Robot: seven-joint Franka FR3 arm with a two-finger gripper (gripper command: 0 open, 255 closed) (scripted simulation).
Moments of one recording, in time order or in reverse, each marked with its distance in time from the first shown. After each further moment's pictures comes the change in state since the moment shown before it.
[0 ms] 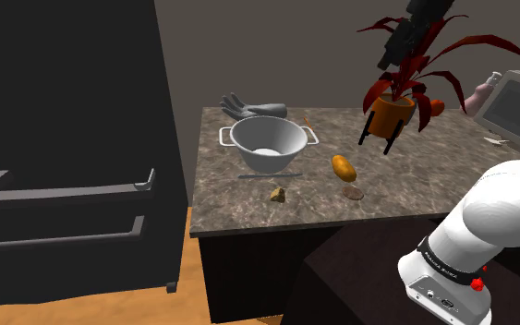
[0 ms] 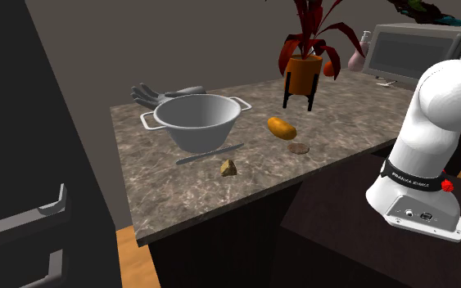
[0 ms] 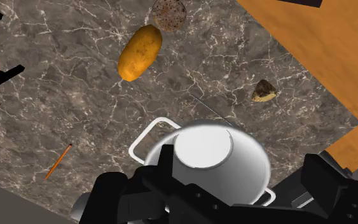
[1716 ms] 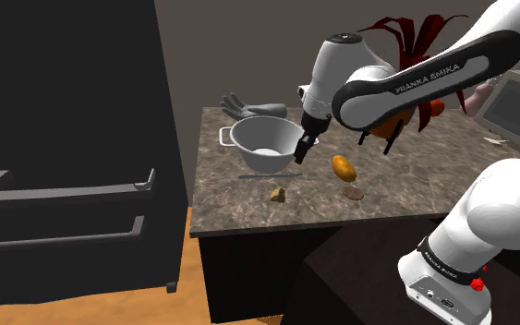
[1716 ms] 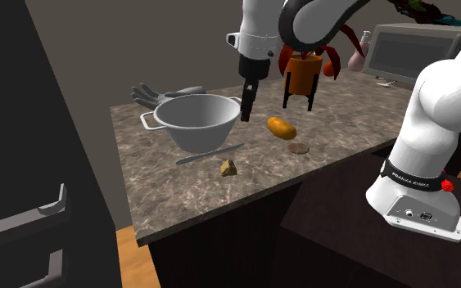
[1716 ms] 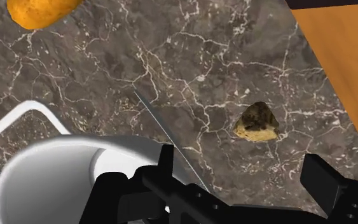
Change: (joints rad) arm 0.082 0.466 0.322 -0.327 -0.104 0.705 0.161
